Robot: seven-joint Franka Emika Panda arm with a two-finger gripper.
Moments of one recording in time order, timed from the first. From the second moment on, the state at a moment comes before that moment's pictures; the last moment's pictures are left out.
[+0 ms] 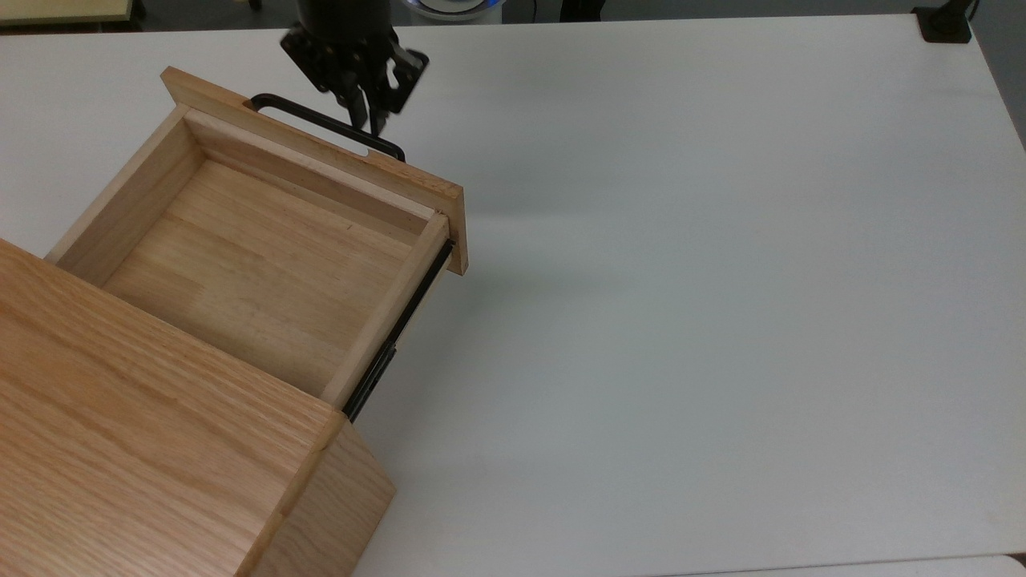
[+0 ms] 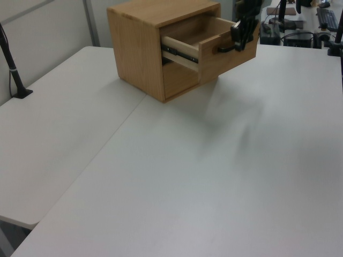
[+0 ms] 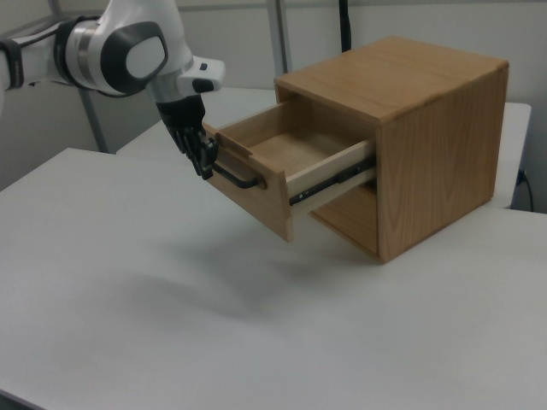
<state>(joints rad) -0.09 0.06 0.06 -1.69 0.00 1.91 0.30</state>
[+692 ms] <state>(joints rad) -0.11 0.24 0.05 -1.57 -0.07 2.11 0.44</state>
